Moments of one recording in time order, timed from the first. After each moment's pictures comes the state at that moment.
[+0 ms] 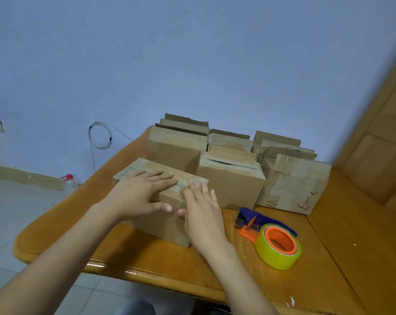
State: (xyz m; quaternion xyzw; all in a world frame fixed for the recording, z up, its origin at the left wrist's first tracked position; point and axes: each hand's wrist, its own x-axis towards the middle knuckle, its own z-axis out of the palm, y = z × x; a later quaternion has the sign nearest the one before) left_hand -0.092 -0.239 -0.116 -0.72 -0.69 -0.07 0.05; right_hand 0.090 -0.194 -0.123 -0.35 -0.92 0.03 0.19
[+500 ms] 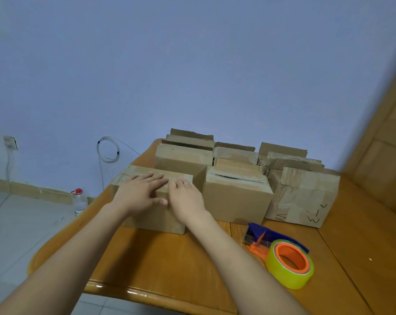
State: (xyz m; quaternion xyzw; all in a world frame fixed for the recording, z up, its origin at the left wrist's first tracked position) left_hand -0.139 -0.199 -0.113 -0.63 -0.77 -0.06 0.05; right_hand 0.002 -0.142 -0.103 -0.33 -0.94 -0.05 0.07
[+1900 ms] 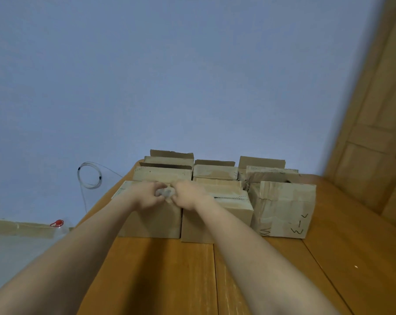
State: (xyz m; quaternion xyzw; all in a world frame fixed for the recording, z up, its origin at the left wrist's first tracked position) left_hand -0.115 -0.112 -0.062 -0.65 -0.75 -0.10 -0.03; right_hand 0.032 -0.049 -0.051 -0.32 -0.94 -0.01 0.09
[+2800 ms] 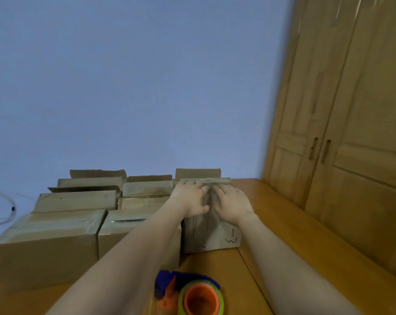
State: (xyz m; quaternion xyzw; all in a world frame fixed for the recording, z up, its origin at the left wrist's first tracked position) left_hand 0.141 0.036 -0.028 -0.79 -0.59 -0.01 0.17; right_hand 0.298 0.056 -0.048 -0.50 -0.84 -0.14 0.15
